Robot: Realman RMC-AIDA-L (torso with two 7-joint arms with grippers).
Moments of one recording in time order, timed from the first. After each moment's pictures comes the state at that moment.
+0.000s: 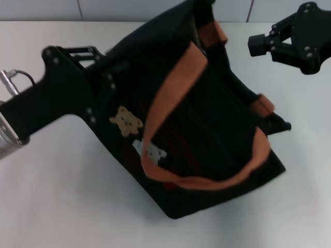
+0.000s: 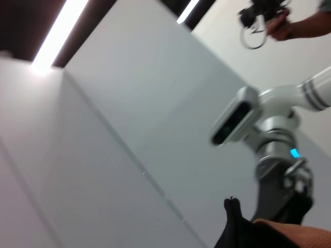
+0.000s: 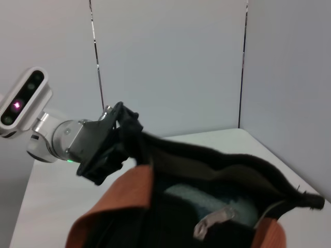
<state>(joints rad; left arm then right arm) -0.46 -2.08 0.64 0.33 1.53 1.93 -0.08 0.58 2.00 -0.89 -1.29 -1.88 -1.79 1.81</state>
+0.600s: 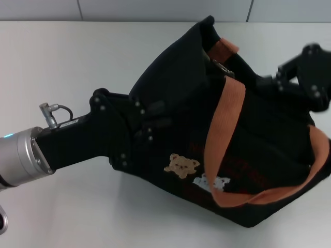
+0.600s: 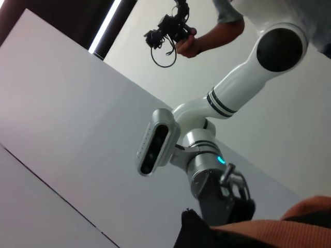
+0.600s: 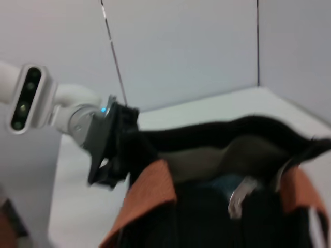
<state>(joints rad) -0.46 -2.08 0.88 0.31 1.53 1.90 0.16 0.53 2.01 -0.89 -1.28 -1.94 -1.87 1.83</state>
